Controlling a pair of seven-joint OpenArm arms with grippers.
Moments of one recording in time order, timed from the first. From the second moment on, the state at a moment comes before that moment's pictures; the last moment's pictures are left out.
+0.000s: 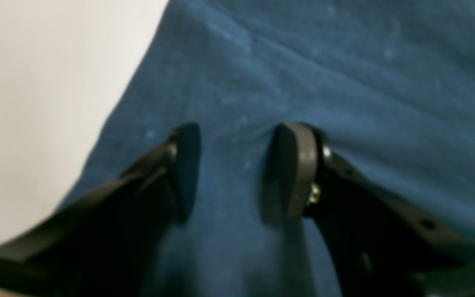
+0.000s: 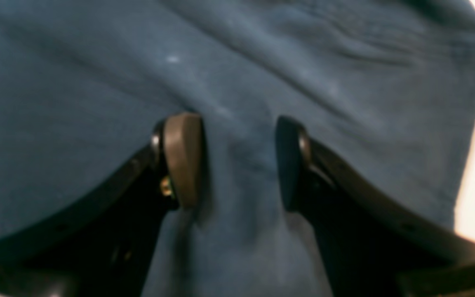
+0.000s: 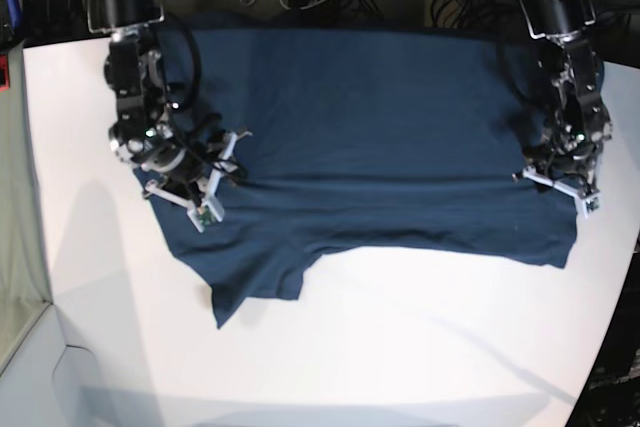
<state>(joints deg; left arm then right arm) -6.3 -14.6 -20.7 68.5 -12.2 -0.3 35.2 5.5 9.0 -1.9 77.2 0.2 27.2 -37.3</state>
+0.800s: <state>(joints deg) -17.9 -11.1 -14.6 76.6 -12.9 0.0 39.8 24.2 13.7 -1.8 70.0 -2.1 26.8 -32.0</state>
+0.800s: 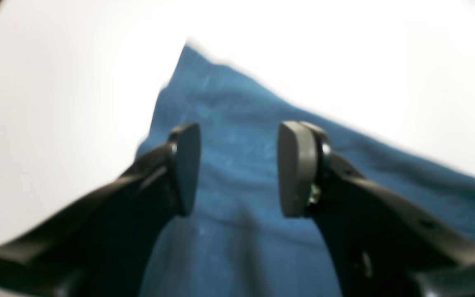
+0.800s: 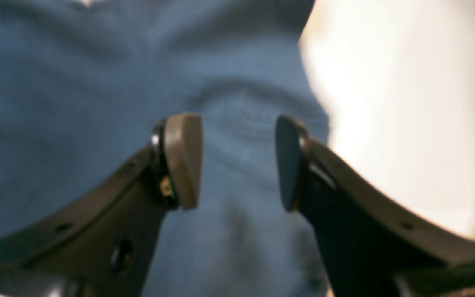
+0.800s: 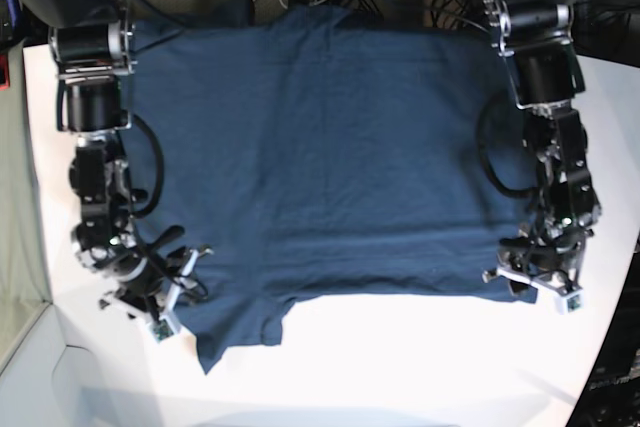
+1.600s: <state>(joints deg) -2.5 -8.0 -25.6 75.6 -12.1 -0.1 37.5 -0.1 9.8 -1.7 83.5 -1.4 26.8 -35.9</state>
